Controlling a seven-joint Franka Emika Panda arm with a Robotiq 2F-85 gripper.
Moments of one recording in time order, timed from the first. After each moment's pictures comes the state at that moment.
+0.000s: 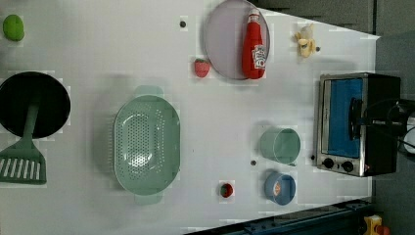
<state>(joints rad) -0.03 0.16 -0.49 -2.24 -0.07 0.90 -1.17</state>
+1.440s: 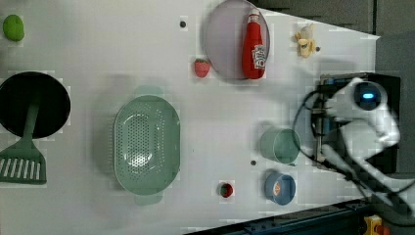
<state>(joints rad) 0.25 0.39 -0.34 -2.21 -0.76 0.75 -0.29</state>
